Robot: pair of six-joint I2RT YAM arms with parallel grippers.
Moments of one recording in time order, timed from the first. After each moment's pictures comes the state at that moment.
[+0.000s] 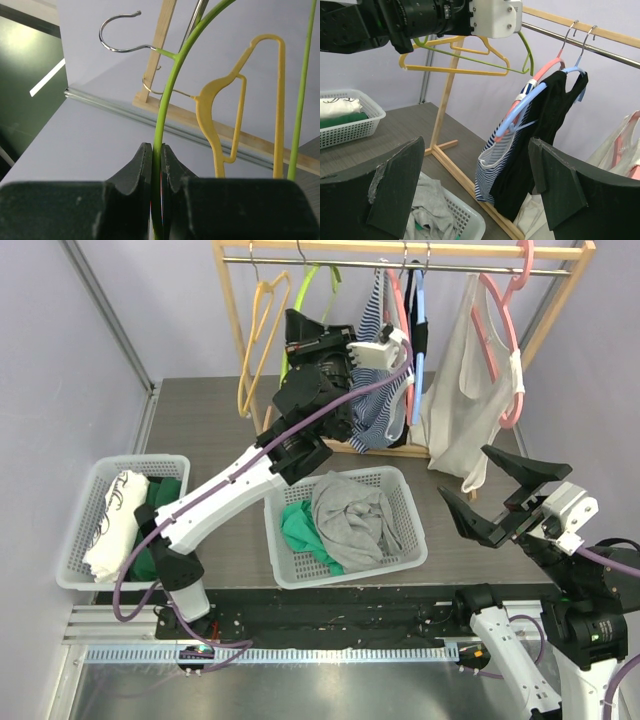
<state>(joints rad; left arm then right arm) -1.03 1.73 1.99 0.30 -1.08 1.77 0.19 0.39 1.11 -0.29 -0.51 -0.10</state>
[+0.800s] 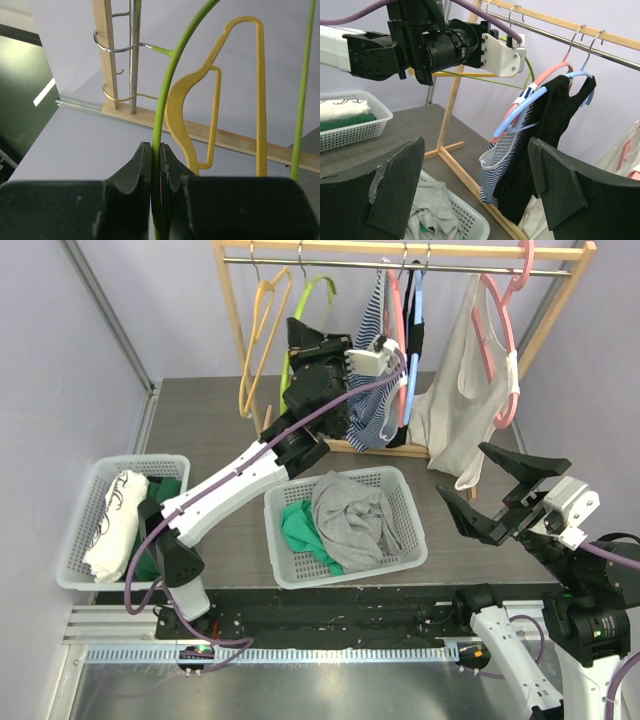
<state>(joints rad) -0.95 1.75 1.88 0.27 -1.02 1.71 0.19 0.42 1.14 -0.29 -0.54 -0.09</state>
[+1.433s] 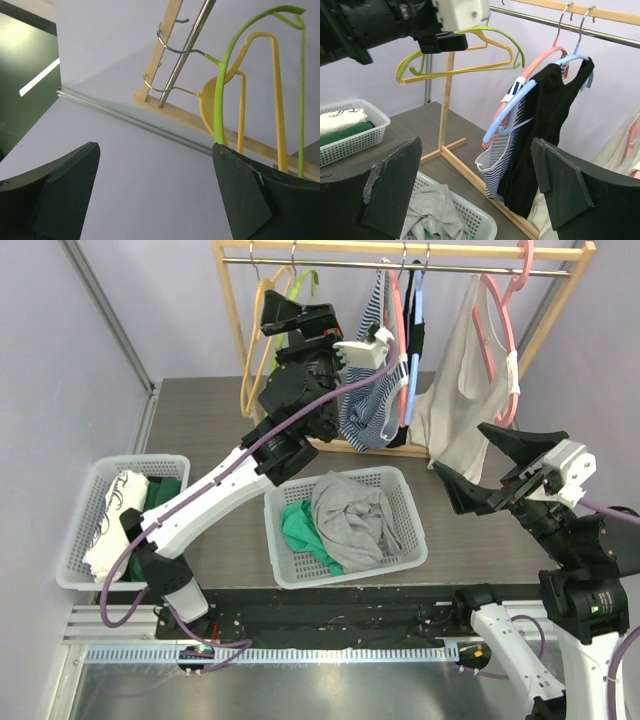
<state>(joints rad) -1.00 1.68 1.93 0.26 -1.01 1.68 0.19 0.53 1.19 -0.29 -0.48 -0.02</state>
